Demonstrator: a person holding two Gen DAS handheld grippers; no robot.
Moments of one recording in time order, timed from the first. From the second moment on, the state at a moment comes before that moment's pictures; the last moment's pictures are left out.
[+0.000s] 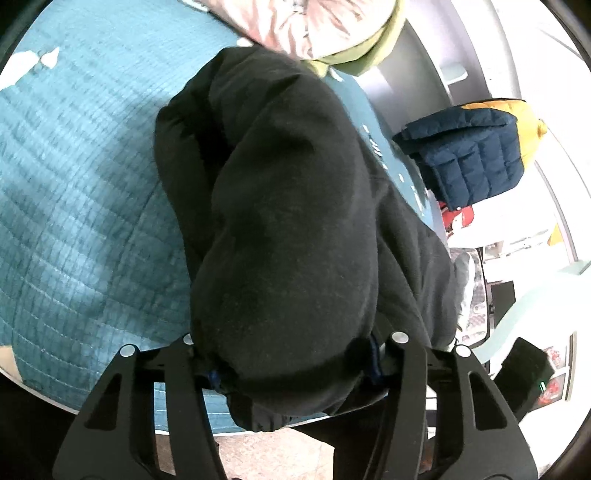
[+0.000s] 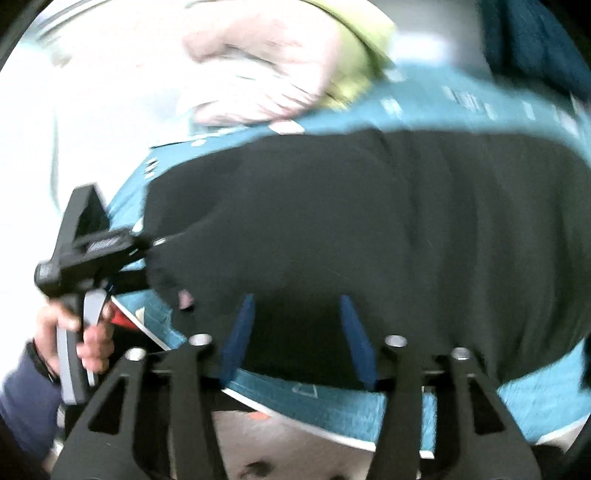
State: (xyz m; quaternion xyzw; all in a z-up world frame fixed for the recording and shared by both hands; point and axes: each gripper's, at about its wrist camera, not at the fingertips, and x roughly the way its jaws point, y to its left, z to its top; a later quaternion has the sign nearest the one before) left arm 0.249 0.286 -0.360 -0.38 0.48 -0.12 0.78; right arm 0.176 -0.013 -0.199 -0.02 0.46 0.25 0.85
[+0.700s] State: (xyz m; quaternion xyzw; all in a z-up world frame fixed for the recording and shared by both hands) left arm 0.276 0.274 -0.332 -0.33 0.51 -0.17 0.77; right arm 0.128 0.111 -0.297 -0.32 0.28 0.19 0.88
